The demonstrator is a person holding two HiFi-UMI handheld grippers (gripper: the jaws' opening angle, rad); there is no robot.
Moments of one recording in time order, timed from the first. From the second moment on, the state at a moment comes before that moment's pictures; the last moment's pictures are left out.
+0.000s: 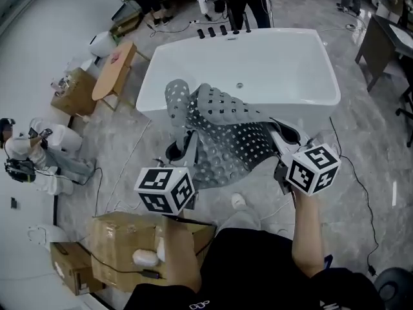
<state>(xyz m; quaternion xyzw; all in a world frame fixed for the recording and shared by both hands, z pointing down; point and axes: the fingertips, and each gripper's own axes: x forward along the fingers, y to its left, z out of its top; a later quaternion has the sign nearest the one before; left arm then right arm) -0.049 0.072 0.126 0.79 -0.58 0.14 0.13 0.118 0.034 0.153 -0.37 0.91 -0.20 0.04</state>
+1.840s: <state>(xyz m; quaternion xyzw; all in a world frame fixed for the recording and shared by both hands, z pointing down) -0.107 -0.040 0.260 0.76 -0.54 0.27 0.25 0.060 -0.084 0.278 -0.39 0.86 -0.33 -0.05</state>
